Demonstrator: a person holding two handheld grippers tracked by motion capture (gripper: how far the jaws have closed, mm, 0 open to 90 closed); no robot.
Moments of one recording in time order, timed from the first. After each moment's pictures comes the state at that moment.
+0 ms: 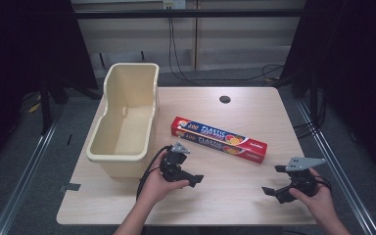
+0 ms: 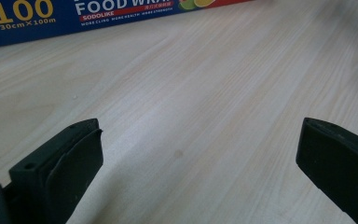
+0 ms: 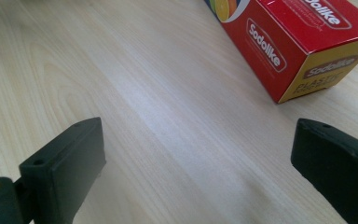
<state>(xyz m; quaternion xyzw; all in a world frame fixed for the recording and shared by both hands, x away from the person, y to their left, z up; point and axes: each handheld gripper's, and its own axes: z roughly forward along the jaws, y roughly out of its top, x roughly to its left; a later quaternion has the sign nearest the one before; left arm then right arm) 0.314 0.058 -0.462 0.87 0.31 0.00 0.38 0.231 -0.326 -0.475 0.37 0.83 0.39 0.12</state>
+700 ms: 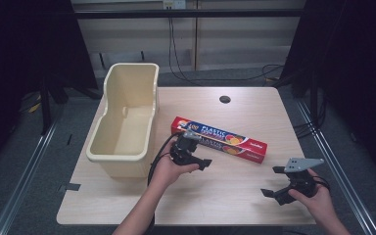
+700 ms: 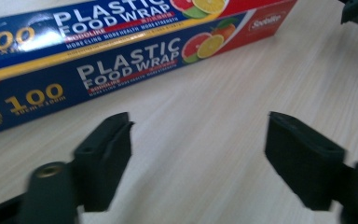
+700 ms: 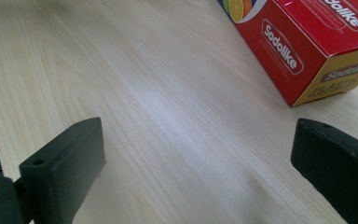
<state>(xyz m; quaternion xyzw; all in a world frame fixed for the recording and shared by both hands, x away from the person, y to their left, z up) 0.347 0.027 -0.443 0.88 0.29 0.02 0.39 0.230 -0.323 -0.475 0.36 0.84 0.39 0.11</state>
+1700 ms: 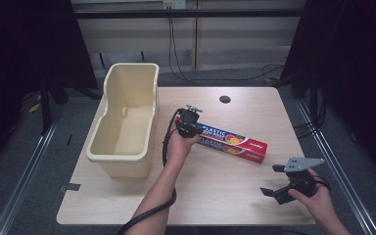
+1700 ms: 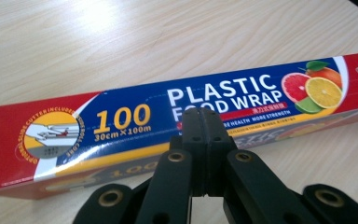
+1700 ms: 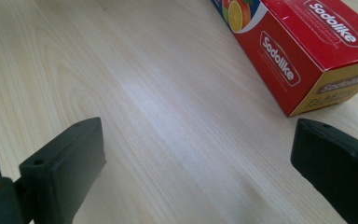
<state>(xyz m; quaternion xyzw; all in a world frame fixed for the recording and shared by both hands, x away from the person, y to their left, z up) 0.415 0.004 -0.430 0.84 0.40 0.10 0.36 0.230 -0.321 -0.472 0.35 0.84 0.40 0.12</state>
